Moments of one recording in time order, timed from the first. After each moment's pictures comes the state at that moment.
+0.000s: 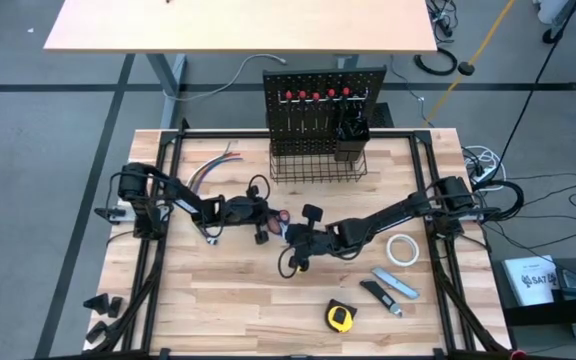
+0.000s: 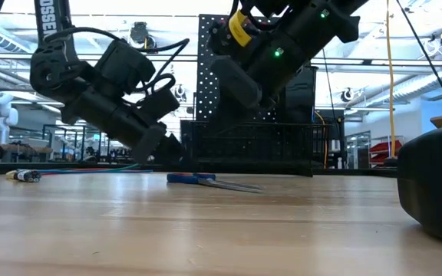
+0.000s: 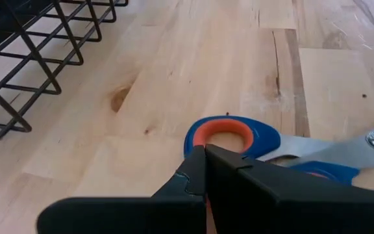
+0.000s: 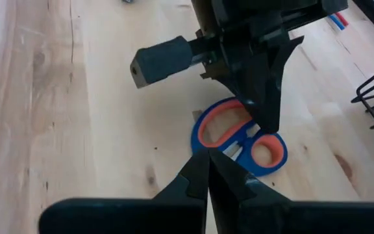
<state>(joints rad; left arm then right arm) 0.07 1.82 0.47 0.85 -0.16 0.03 0.23 1.91 1.17 -0.05 0.49 0.27</state>
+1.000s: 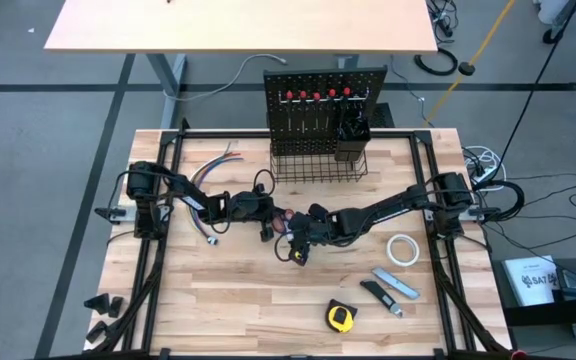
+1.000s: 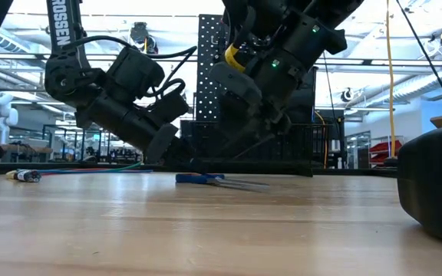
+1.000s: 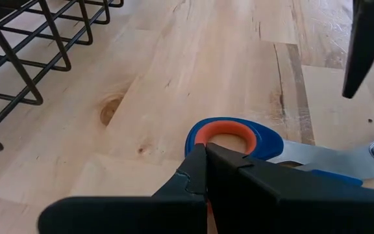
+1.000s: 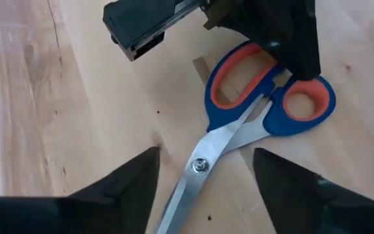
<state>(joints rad) 0.11 1.91 0.51 0.82 -0.06 -0.02 0.14 1.91 1.17 -0.17 0.25 0.56</state>
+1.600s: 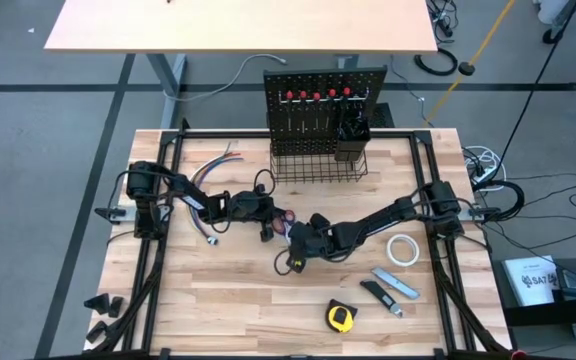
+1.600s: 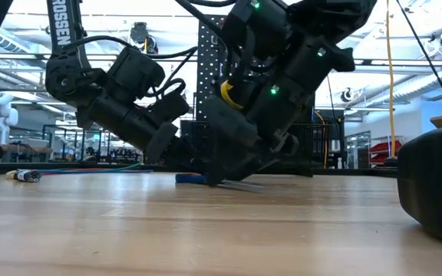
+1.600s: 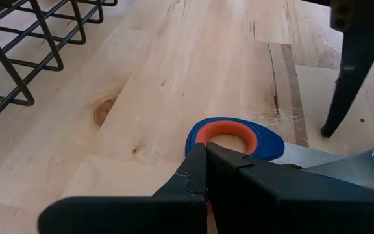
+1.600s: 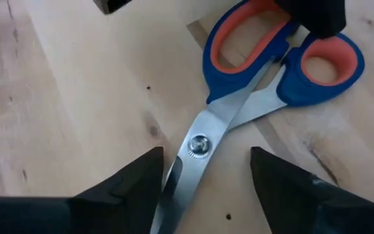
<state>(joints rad) 0.11 1.91 0.51 0.81 -0.03 -0.02 0.22 2.03 1.18 -0.14 0.36 0.69</state>
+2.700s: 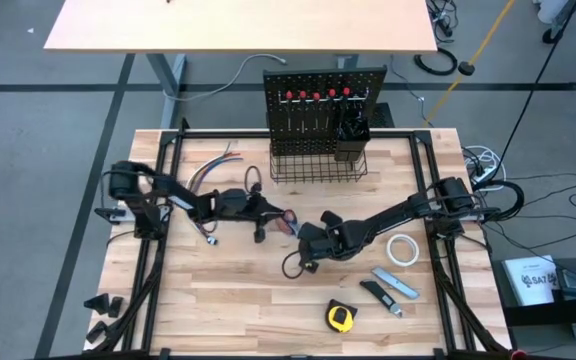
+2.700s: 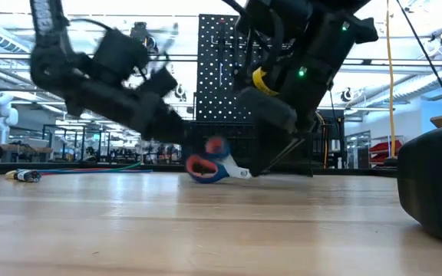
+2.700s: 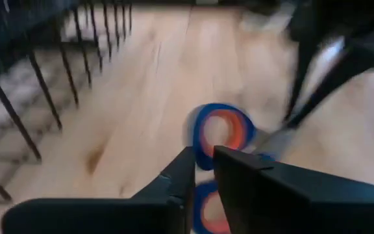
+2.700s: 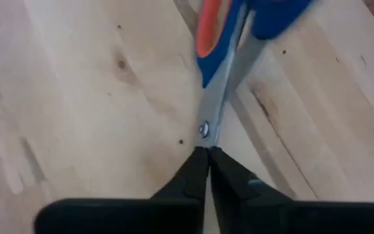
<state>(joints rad) 0.12 1.75 0.44 0.92 0.04 0.03 0.24 1.92 1.17 -0.40 0.39 0.66</state>
